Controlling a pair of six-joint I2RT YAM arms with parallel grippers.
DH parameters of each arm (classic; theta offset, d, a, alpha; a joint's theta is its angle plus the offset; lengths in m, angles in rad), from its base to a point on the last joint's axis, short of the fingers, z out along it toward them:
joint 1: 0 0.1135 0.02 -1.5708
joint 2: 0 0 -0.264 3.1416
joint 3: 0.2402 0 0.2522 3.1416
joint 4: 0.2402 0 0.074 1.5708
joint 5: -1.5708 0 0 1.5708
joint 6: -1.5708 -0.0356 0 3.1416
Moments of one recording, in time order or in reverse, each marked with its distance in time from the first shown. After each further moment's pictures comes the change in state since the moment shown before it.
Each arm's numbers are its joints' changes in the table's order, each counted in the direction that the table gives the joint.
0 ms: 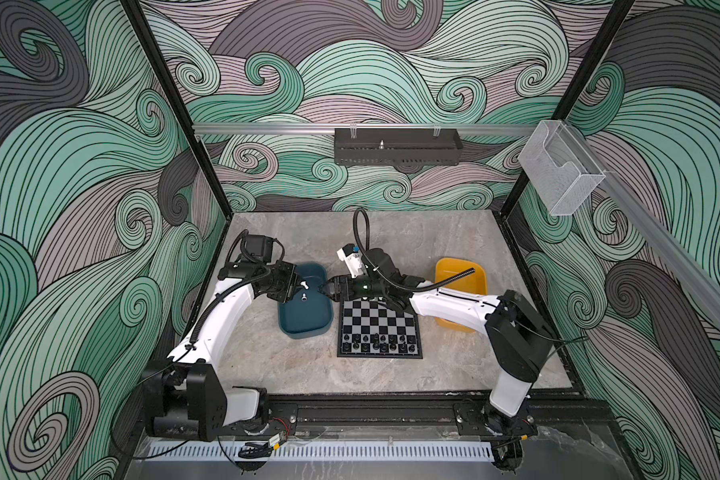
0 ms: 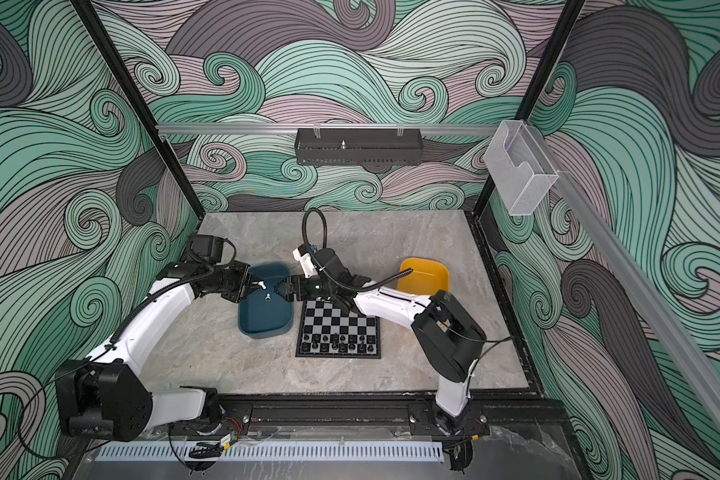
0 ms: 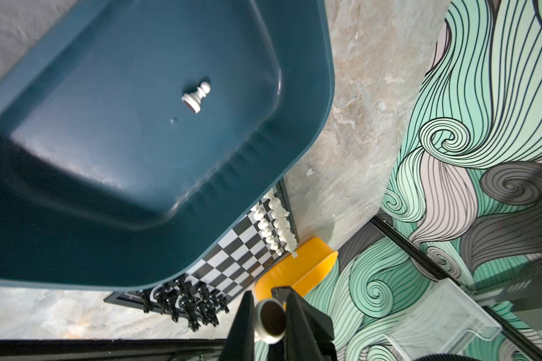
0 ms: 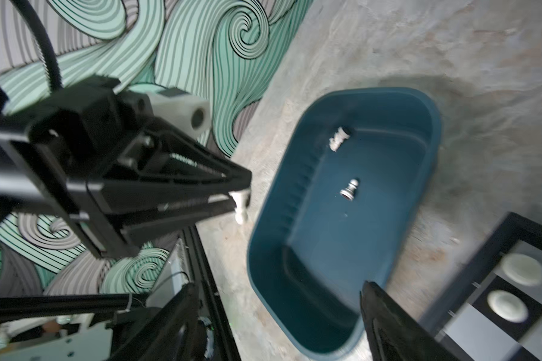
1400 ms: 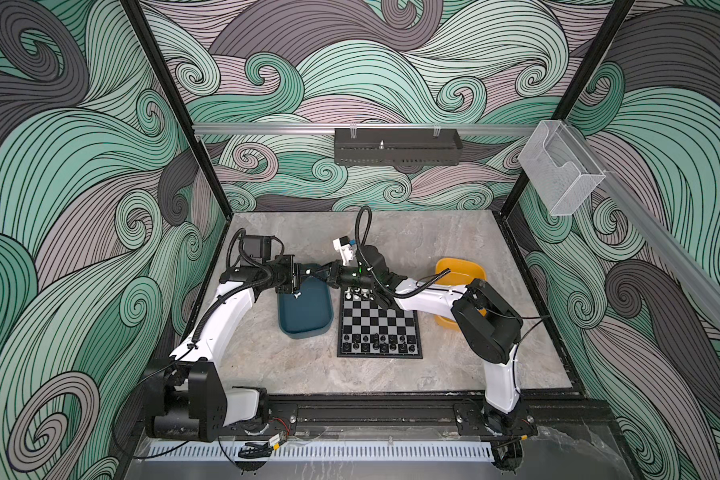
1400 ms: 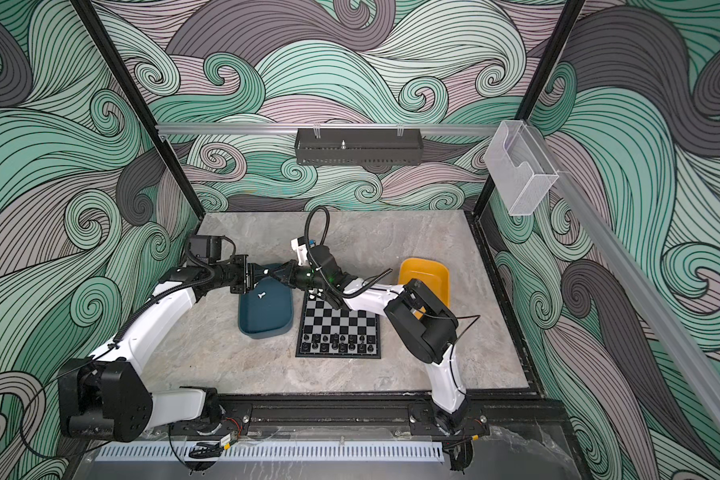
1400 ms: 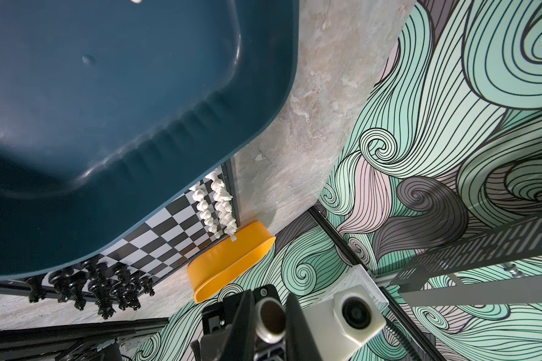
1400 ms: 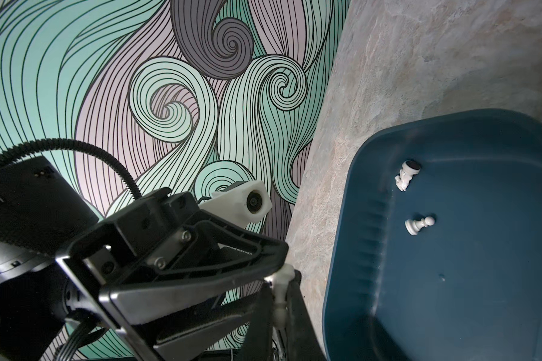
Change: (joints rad) left arm 0.003 0.000 -0.055 -0.230 -0.089 0.267; right arm -0.014 0.164 0.069 -0.335 0.039 -0.442
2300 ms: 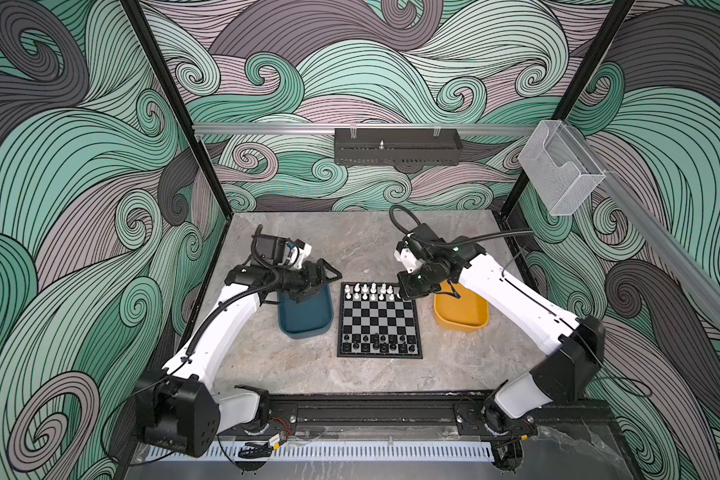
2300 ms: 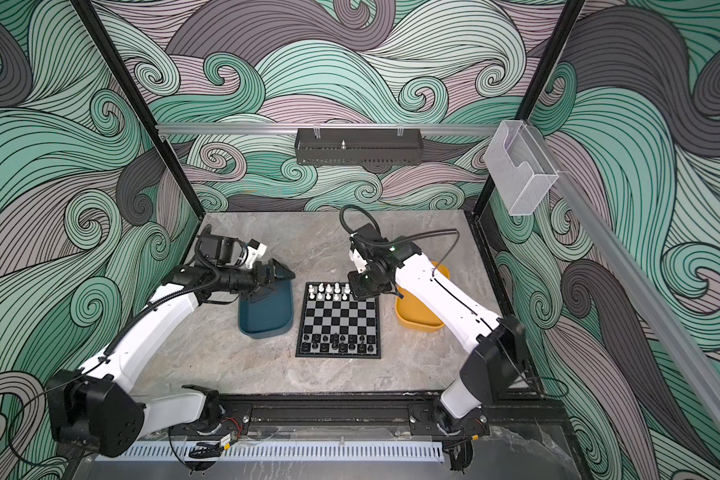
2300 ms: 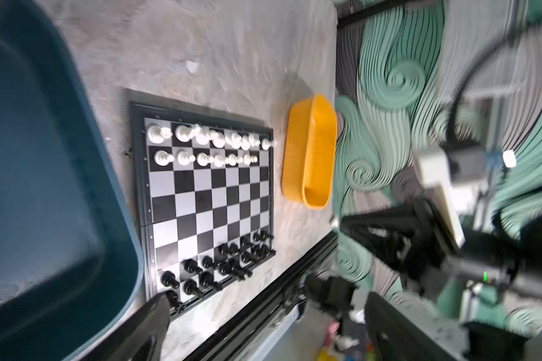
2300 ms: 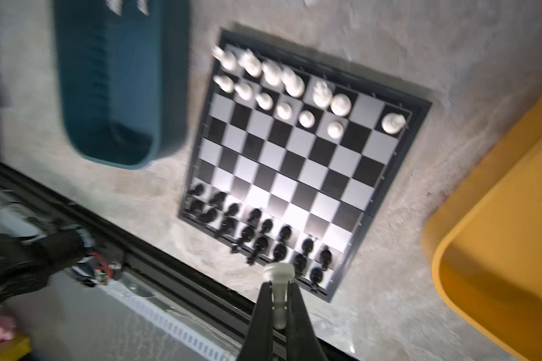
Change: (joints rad) left arm -0.205 -0.092 0.068 0.211 -0.127 -1.182; right arm -0.203 -0.375 0.216 1.718 -0.334 0.830
